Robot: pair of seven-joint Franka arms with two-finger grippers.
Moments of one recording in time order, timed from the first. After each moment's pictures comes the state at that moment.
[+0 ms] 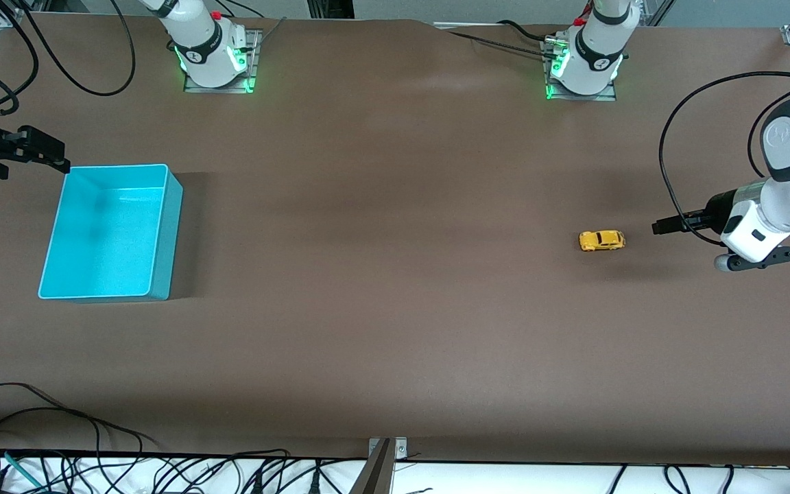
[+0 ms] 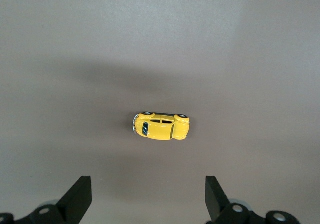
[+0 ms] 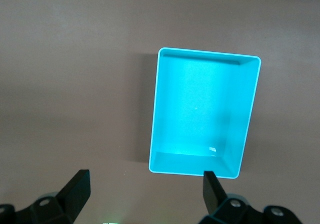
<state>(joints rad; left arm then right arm) 0.13 0.22 -0.02 -1.84 -0.12 1.83 -0.06 0.07 0.06 -0.10 -1.54 -0.01 1.53 -0.15</state>
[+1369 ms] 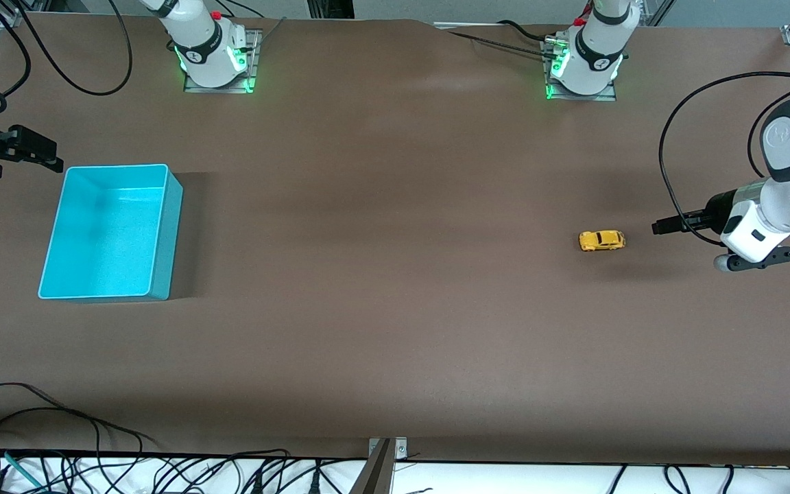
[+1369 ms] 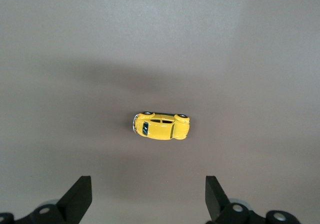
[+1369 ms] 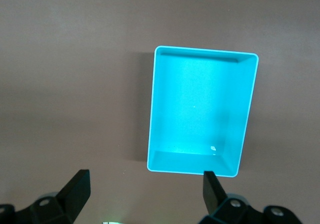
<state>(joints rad) 0.13 0.22 -0.02 -1.84 -0.12 1.83 -0.06 0.07 0.06 -0.13 -1.54 0.00 1.53 -0.17</state>
